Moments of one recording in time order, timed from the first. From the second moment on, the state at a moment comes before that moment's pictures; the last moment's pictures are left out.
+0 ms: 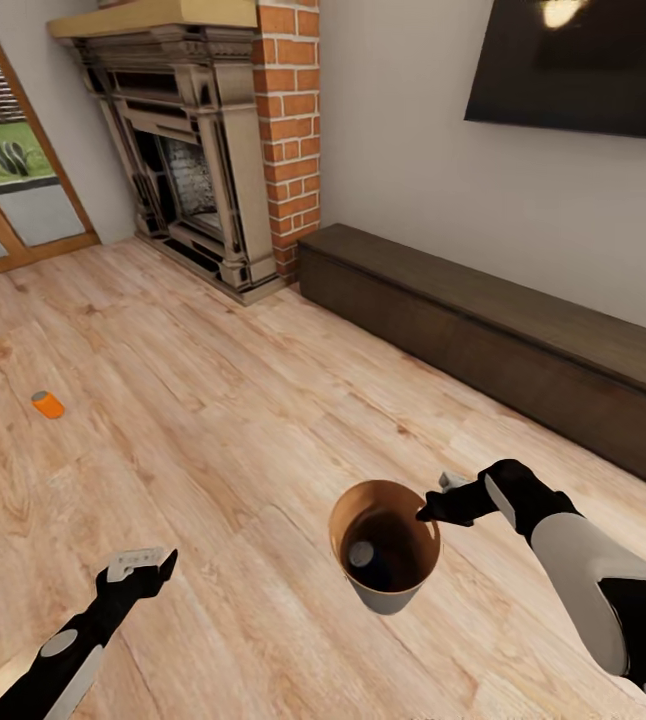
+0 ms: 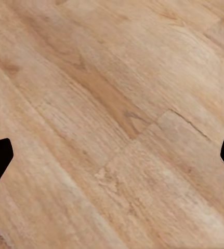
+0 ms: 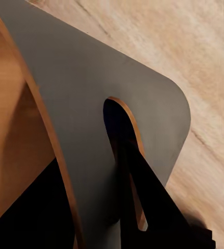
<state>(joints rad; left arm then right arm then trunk) -0.31 0.29 -0.14 -0.89 0.40 -0.08 -0.05 -1.01 -0.15 -0.02 -0.33 0.09 0.87 0.68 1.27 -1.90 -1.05</state>
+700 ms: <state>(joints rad) -0.31 0.29 -0.17 -0.89 0.40 -0.09 -0.05 -1.01 -0.14 -0.02 -0.33 0.10 0.87 0.68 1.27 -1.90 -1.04</state>
